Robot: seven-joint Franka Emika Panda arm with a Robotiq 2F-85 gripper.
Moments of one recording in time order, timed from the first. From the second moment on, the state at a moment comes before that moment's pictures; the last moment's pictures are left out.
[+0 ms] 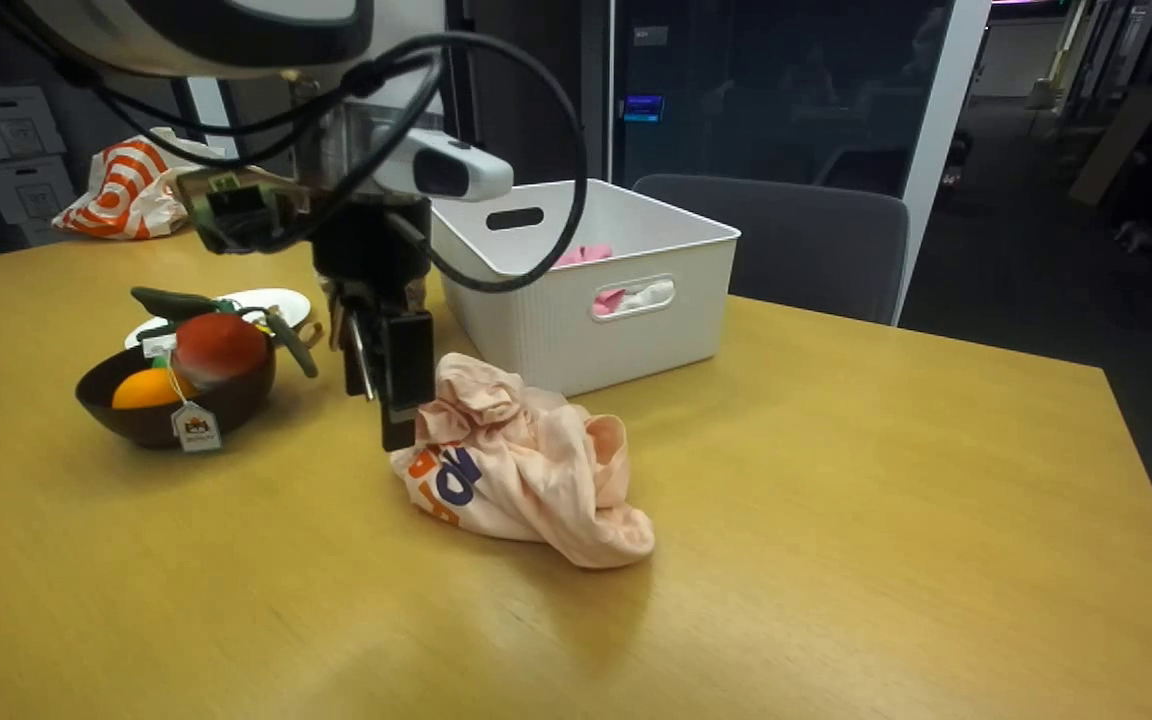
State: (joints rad) arm -0.10 -0.25 -0.08 -2.57 -0.02 2.18 0.31
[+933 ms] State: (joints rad) arm -0.13 0.06 -0.08 -2.49 -0.15 2.46 0.79
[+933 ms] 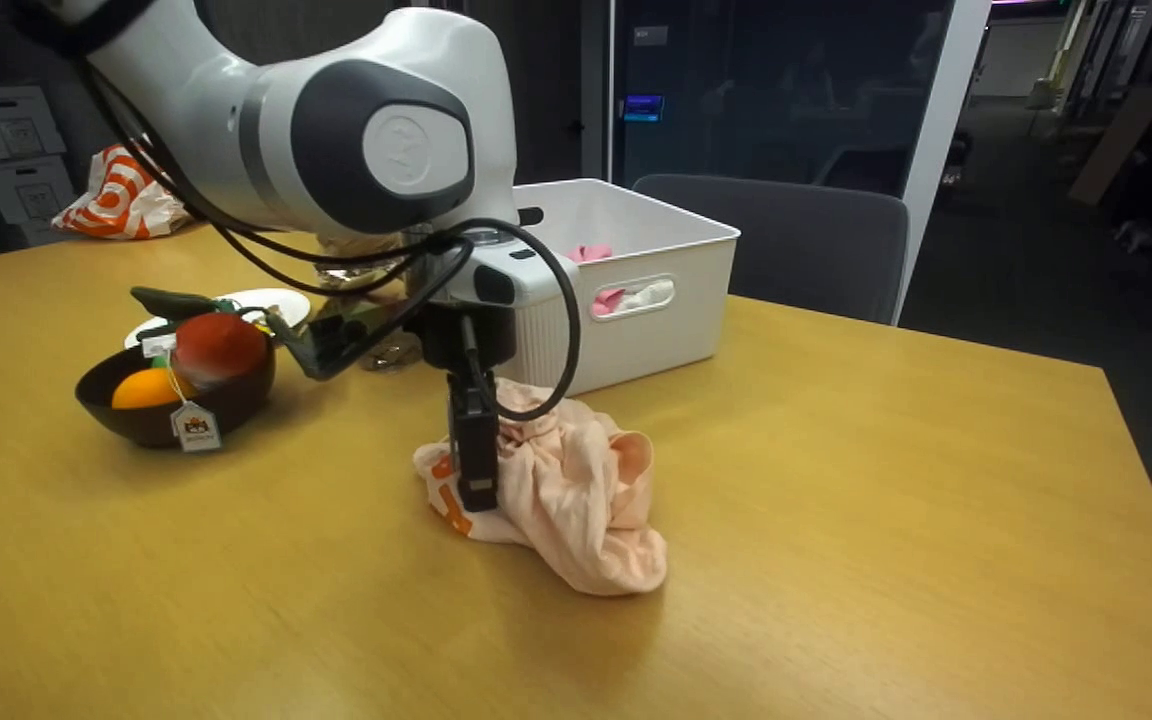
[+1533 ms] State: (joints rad) arm -0.13 0.02 -0.11 -2.48 -0.11 2.38 0.79
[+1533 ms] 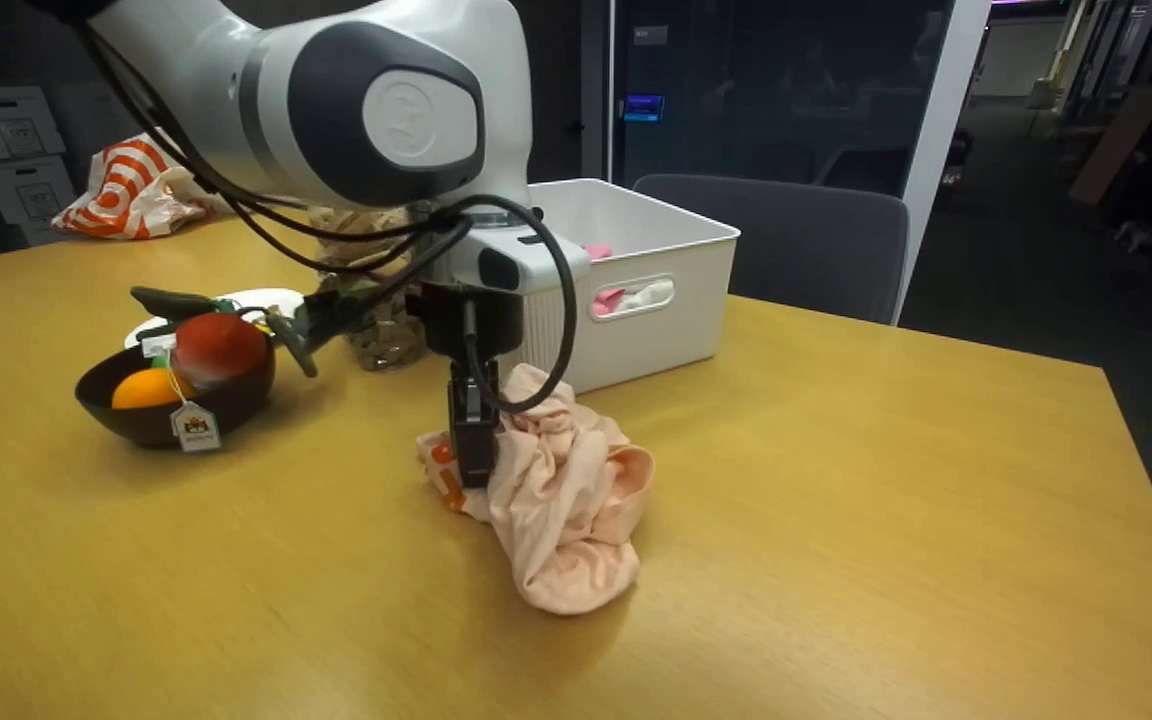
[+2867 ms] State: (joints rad) arm -0.03 -0.20 0.22 -2.05 -0.85 2.08 1.12
